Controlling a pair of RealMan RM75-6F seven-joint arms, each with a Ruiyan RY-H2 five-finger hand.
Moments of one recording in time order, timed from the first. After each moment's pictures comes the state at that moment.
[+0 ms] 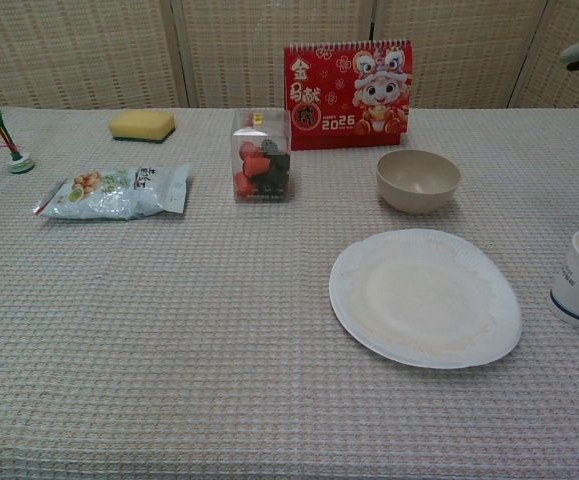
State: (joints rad) left arm -0.16 -1.18 -0.06 -1.57 1.43 1.40 0.16; right arm 0.54 -1.00 0.25 -1.67 -1.20 0.77 0.21
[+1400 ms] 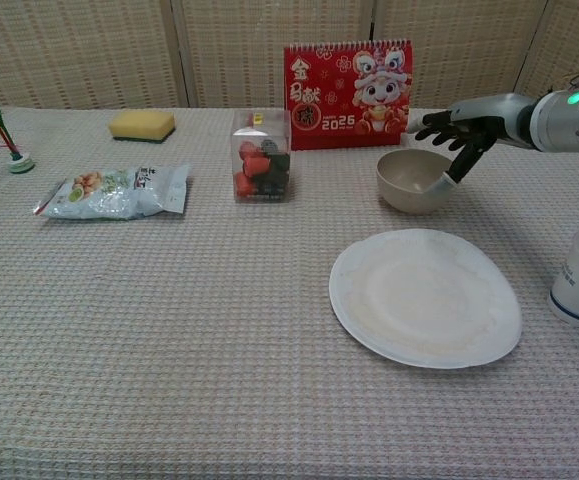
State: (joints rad) left arm -0.16 -1.17 -0.08 -1.58 1.37 1.40 0.19; right arm 0.93 -1.45 0.25 -1.13 -0.85 0.44 0.13
